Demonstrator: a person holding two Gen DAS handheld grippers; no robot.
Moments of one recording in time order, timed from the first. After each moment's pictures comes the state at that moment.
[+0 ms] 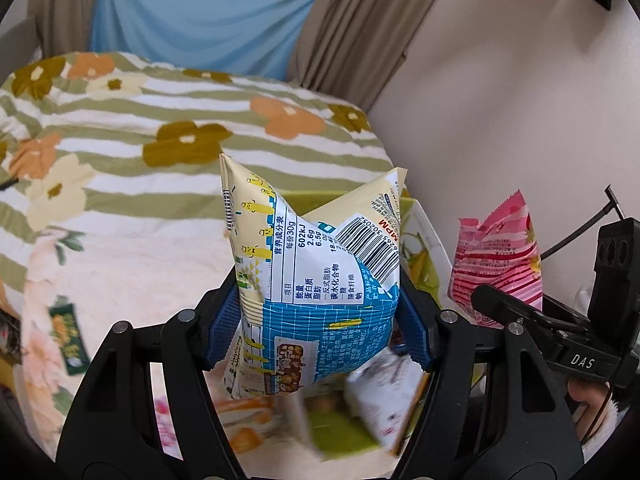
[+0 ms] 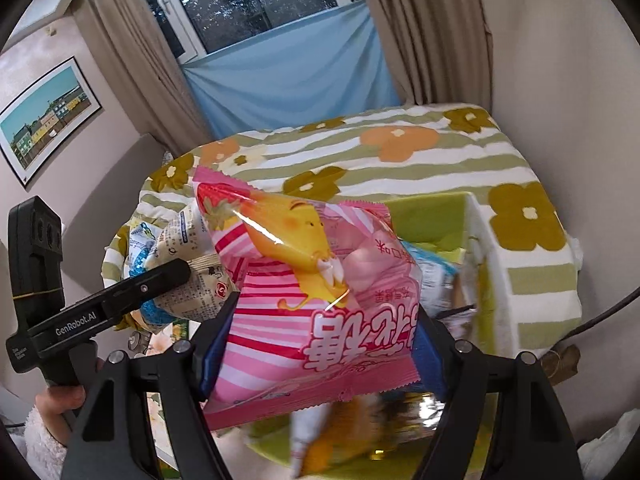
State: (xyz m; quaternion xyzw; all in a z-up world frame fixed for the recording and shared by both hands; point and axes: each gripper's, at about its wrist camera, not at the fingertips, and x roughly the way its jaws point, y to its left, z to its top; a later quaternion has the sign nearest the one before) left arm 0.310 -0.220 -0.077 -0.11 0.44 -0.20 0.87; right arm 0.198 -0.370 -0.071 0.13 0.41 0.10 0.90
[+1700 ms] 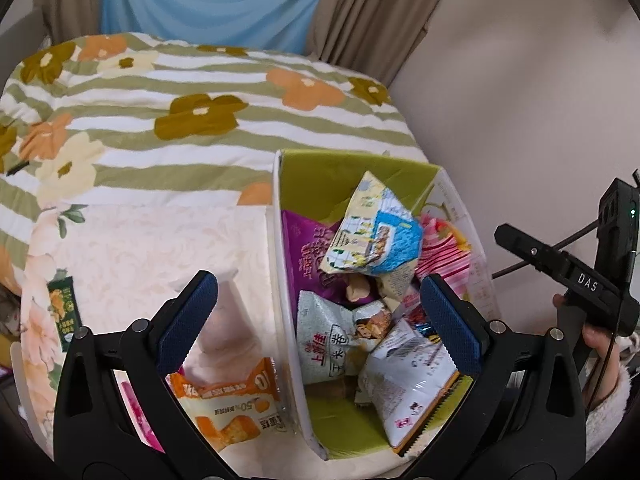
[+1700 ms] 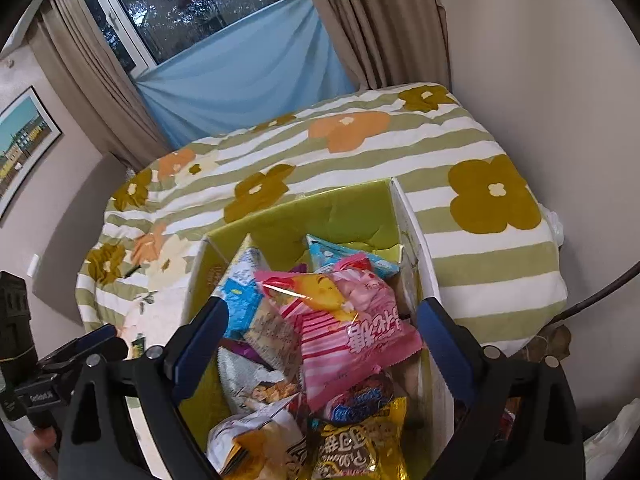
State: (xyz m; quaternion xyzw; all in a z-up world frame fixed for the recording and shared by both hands) left arm 0.302 -0.230 -0.099 -0.09 0.47 -0.17 0.86; right arm 0.229 -0.444 -0.106 0.16 0.43 0.05 0.89
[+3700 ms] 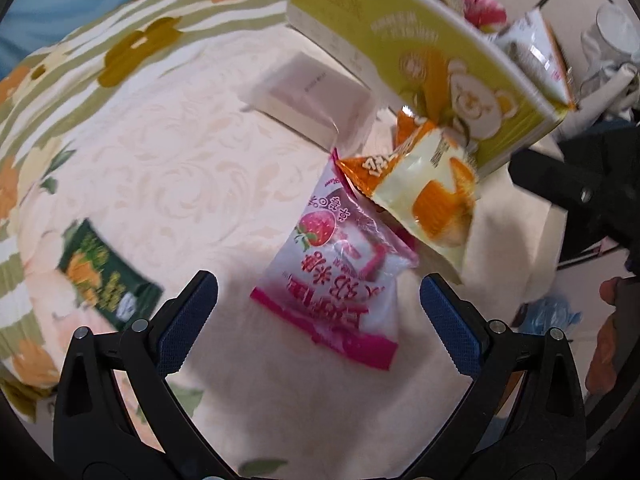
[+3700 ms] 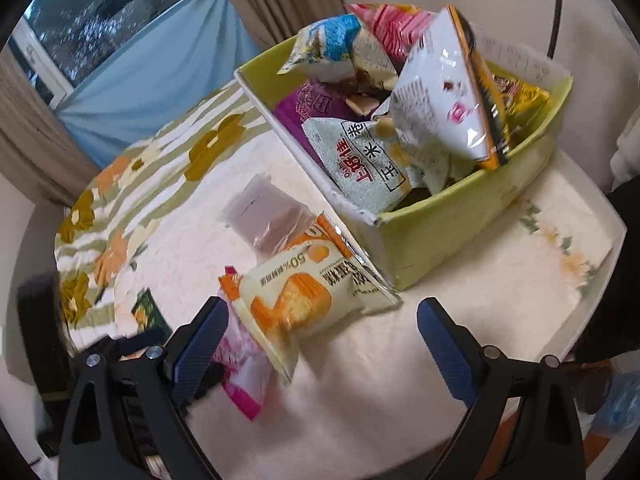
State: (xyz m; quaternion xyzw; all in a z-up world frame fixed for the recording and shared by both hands) left arm 0.249 -0.090 -0.260 0.14 0.56 -0.34 0.74; right arm 0.098 -0.200 -0.209 0.27 0.44 -0.16 0.84
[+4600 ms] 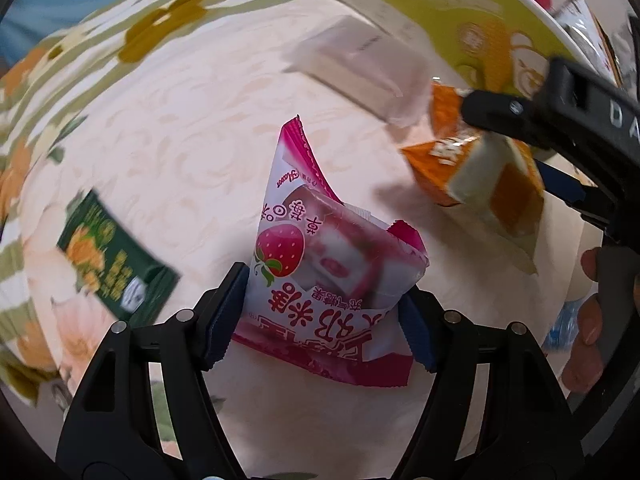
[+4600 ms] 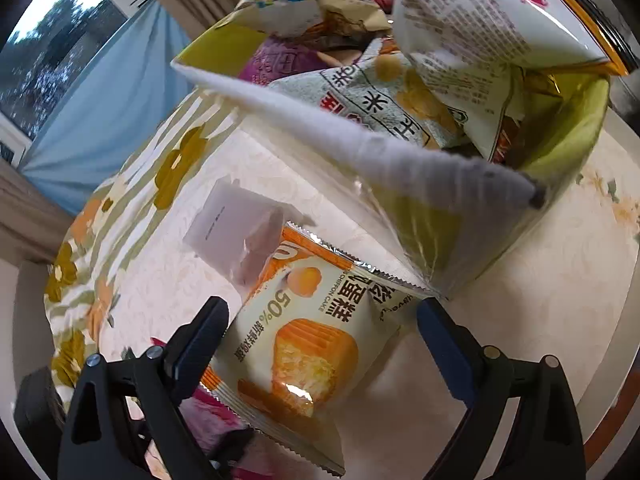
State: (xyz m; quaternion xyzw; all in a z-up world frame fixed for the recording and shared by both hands) left arm 0.254 -0.068 -0.287 0.14 0.58 -0.29 0.75; right arm 0.143 -0.199 -0.257 0.33 0.44 -0.22 0.81
